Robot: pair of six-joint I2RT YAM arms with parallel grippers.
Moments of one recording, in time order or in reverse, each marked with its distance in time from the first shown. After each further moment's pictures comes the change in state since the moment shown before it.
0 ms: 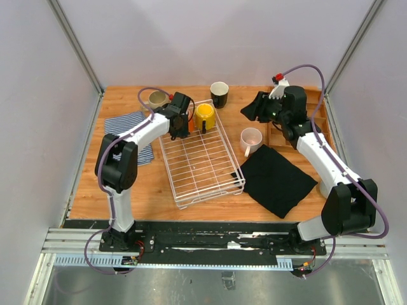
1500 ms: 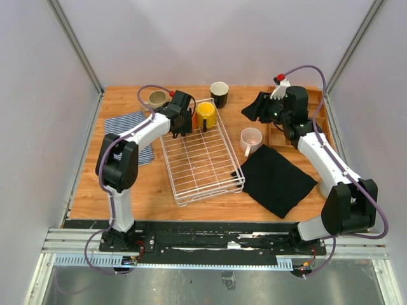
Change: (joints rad) left arm -0.003 0.029 0.016 0.086 -0.008 0.005; right arm -0.020 0.000 -0.005 -0.006 -0.026 0.003
